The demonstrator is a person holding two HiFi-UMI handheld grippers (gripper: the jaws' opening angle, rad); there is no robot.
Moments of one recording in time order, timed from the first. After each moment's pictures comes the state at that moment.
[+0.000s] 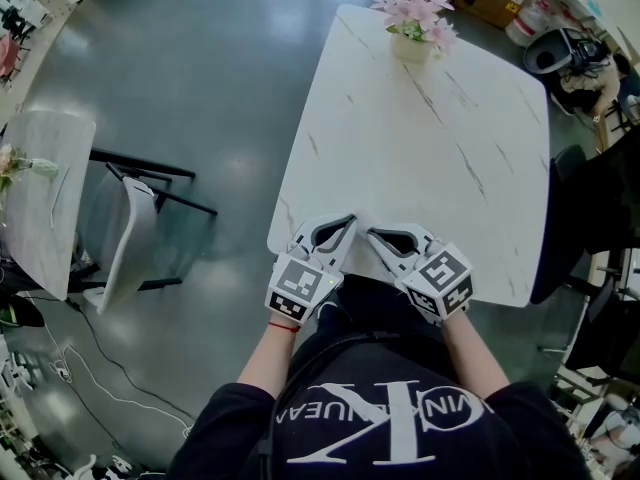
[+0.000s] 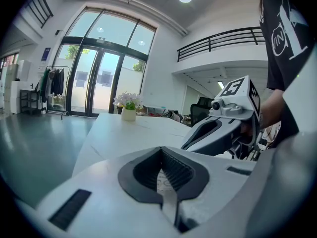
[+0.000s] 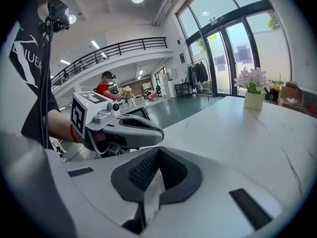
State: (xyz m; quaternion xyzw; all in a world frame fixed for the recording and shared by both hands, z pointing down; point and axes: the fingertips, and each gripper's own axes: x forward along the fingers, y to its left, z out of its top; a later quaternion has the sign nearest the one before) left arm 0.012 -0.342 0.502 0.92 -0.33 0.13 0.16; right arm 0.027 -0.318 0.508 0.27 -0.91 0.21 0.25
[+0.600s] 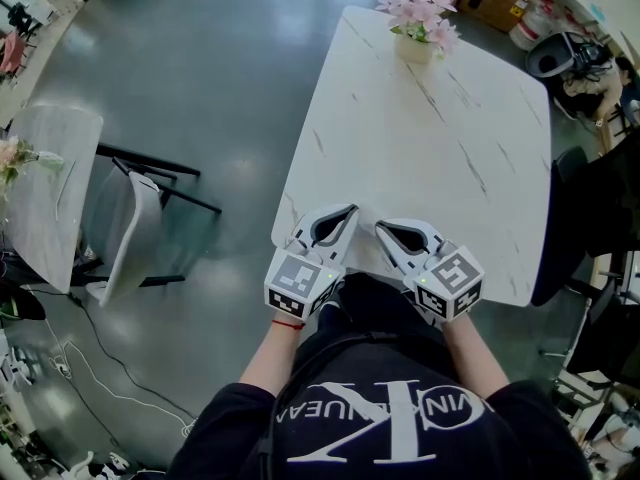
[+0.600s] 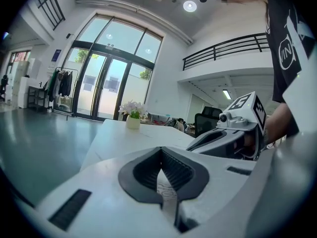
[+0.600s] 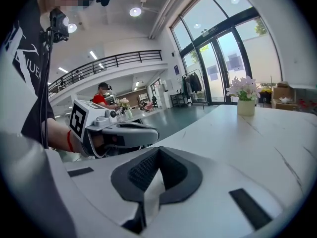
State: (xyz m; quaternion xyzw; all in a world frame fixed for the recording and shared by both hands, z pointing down) left arm 0.003 -0.344 0.475 0.91 -0.36 0.09 0.16; right arm 0.034 -0.319 0.481 0.31 -0.91 0.20 0.18
